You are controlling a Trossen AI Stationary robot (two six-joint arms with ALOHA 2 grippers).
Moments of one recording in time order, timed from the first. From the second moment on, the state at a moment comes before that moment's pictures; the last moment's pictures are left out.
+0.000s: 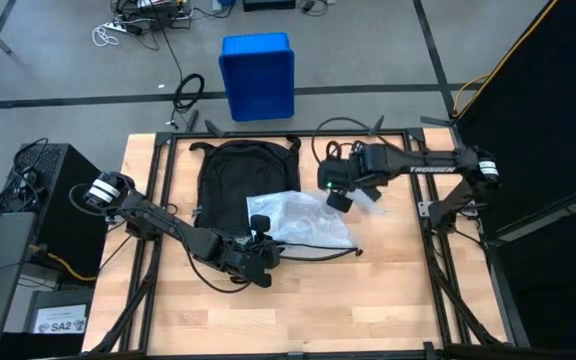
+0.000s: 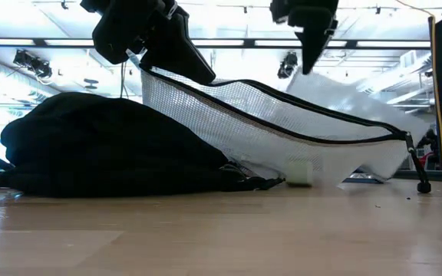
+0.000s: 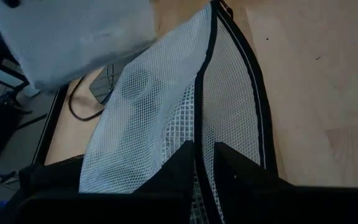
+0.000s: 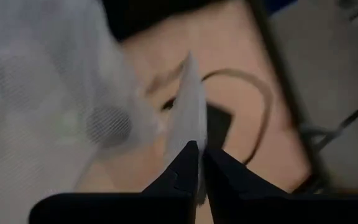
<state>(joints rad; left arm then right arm) -0.43 1.63 1.04 -0.16 -0.68 0.07 -0.05 1.61 1.60 -1.37 0.43 0.35</state>
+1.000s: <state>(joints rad) -0.43 1.63 1.04 -0.16 -0.68 0.07 0.29 1.62 1.36 -0.75 0.29 0.32</state>
